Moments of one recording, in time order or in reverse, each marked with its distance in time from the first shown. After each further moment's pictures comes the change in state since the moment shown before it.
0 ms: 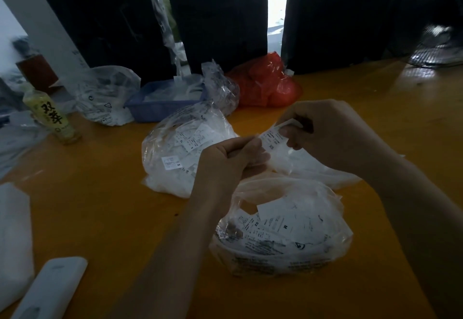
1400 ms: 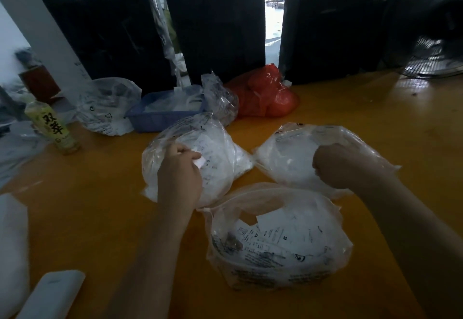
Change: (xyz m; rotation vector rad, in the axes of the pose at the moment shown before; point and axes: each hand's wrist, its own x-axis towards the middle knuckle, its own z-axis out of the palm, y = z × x) left_hand 0.032 -0.001 -0.072 1.345 0.490 0.367; right_hand 0.006 0.072 0.027 -0.687 -0.465 0.371
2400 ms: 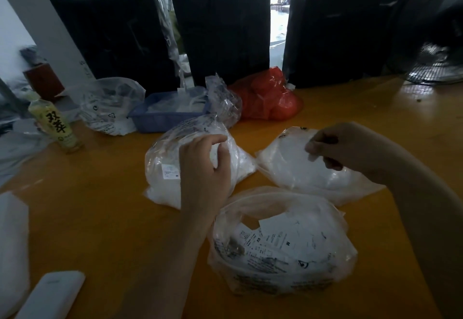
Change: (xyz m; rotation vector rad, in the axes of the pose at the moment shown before) left_hand -0.016 0.044 -0.005 -0.438 0.082 0.120; right_hand -0.025 0.008 -0.039 0.991 0.069 -0.073
